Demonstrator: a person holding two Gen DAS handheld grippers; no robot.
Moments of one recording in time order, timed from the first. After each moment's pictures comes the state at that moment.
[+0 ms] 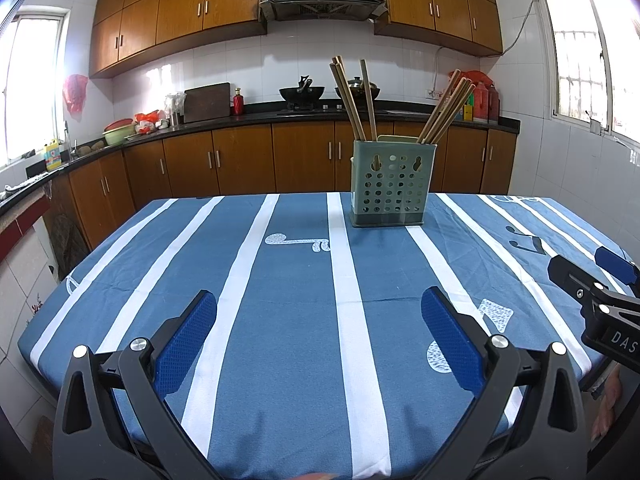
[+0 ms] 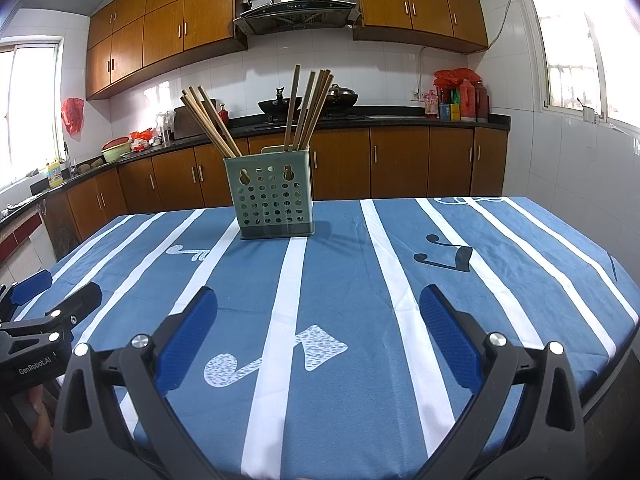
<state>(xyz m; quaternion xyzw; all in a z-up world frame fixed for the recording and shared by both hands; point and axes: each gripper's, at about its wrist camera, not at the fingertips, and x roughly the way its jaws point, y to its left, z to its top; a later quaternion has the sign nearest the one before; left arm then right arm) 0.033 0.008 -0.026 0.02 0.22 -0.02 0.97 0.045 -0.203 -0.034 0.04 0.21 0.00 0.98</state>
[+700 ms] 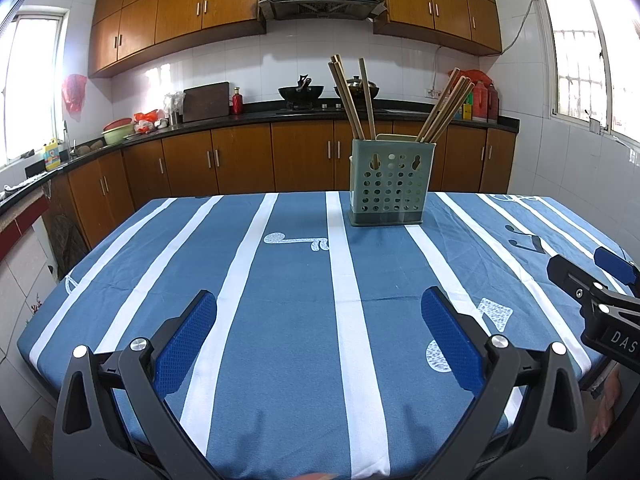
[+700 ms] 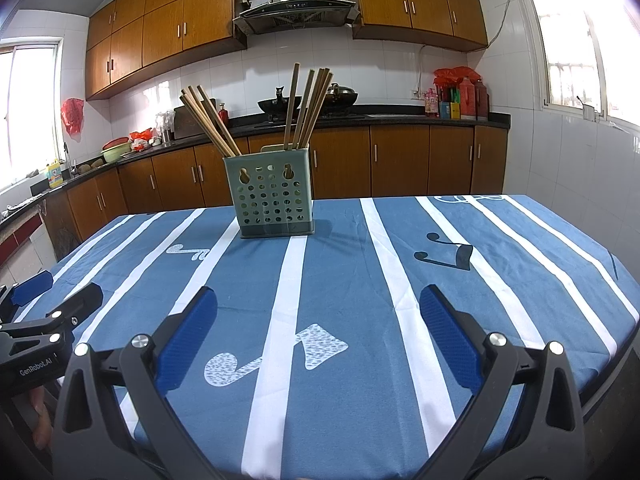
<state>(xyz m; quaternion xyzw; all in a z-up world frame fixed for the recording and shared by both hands) 0.033 0.007 -0.026 0.02 0.22 -0.02 0.97 0.045 -0.203 -0.034 0.04 0.21 0.00 0.98</state>
